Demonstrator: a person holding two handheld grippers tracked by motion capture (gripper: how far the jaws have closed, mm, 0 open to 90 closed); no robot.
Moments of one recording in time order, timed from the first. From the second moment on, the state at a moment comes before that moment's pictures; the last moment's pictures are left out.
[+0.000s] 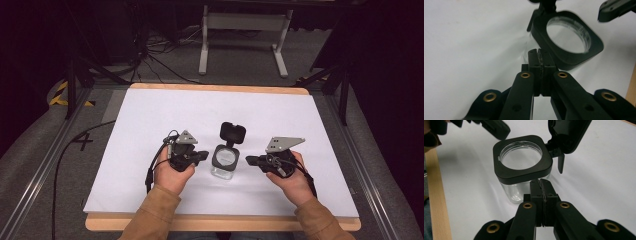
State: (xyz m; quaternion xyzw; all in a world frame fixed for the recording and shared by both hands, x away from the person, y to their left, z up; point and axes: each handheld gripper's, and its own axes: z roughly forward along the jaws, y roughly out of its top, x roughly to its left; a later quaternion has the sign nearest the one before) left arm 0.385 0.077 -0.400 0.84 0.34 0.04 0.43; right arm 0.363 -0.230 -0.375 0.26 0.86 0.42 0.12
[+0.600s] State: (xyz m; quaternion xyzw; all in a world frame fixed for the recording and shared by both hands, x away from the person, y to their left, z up) left arm 0.377 0.064 -0.417 0.86 0.33 0.01 0.40; right arm 0.365 -0.249 -0.368 0.28 0.85 0.43 0.13
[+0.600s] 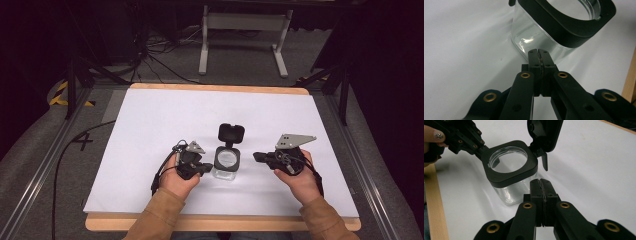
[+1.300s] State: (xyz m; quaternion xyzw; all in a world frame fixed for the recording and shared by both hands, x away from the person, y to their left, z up) left arm 0.379 0.158 -0.391 0.85 0.36 0.06 0.38; right arm 0.380 -0.311 -0.372 0.35 0.84 0.39 0.15
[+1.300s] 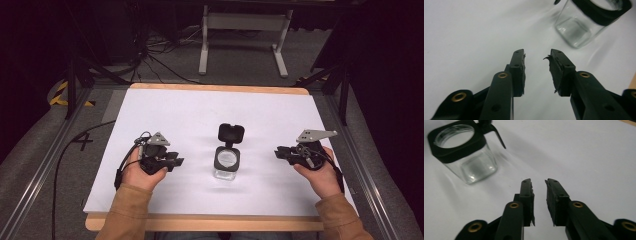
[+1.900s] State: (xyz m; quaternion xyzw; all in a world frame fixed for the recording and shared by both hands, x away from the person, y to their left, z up) left arm 0.398 0.207 -0.434 0.85 0.38 0.09 0.36; right arm 0.406 -0.363 -0.421 0.42 0.82 0.35 0.15
